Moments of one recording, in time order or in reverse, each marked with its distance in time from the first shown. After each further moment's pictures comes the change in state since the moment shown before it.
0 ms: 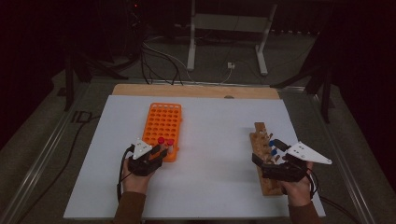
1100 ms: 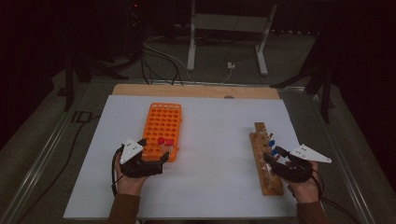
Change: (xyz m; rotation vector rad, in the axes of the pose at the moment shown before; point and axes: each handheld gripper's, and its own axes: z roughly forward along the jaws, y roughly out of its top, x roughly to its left) left arm -0.006 0.017 -0.033 -0.140 -0.013 -0.006; right arm -0.037 -0.030 0.001 0.165 -0.108 -0.011
